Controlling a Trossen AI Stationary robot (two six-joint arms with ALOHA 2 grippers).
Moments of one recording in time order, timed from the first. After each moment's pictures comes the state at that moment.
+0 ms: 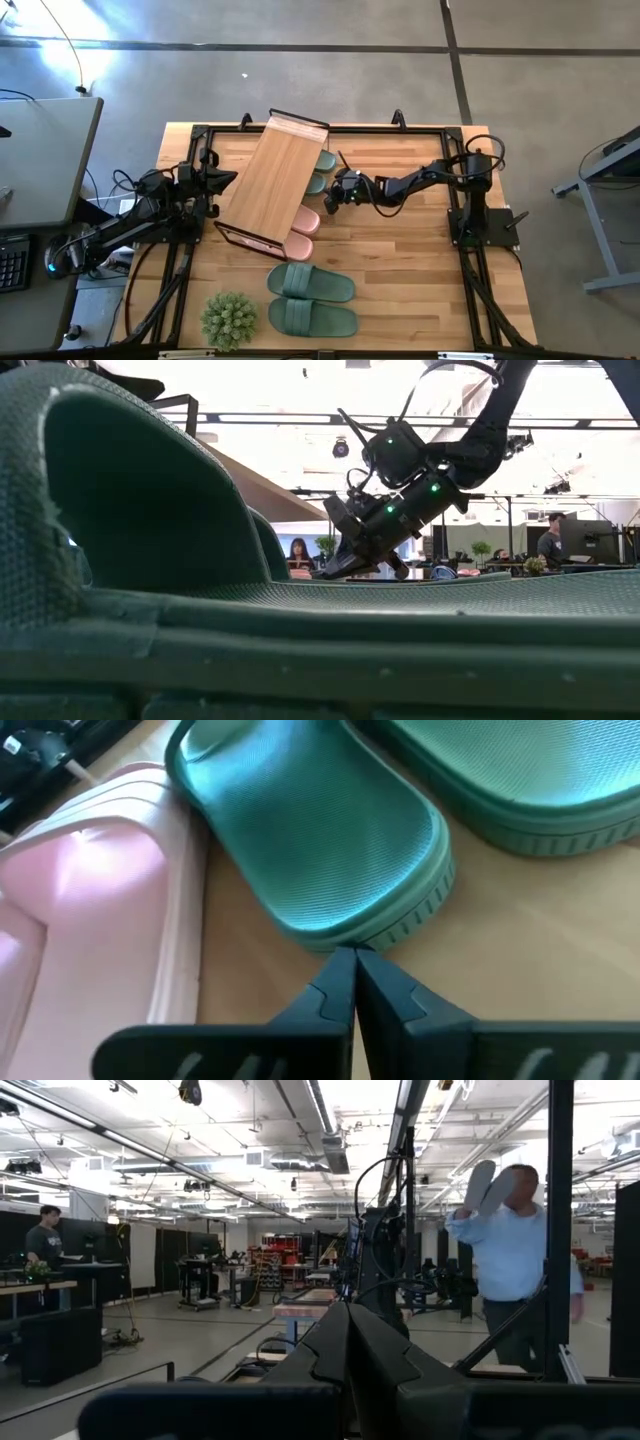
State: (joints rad) left arm 0.66 0.03 0.05 0.34 0.37 -0.14; right arm -0.18 1.93 0.84 0.50 0.16 0.58
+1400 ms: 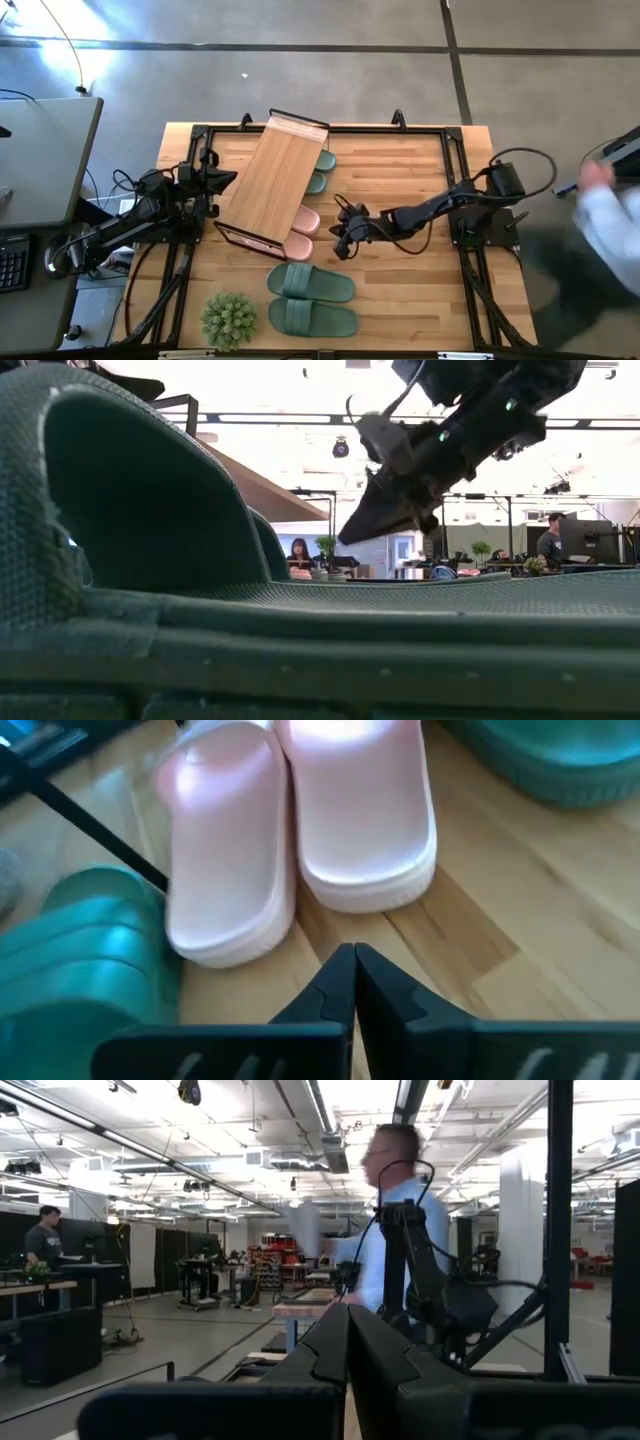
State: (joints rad) left arm 0.66 0.03 0.05 0.34 0.37 -0.14; right arm 0.19 1.74 0.84 0.22 0.32 0.65
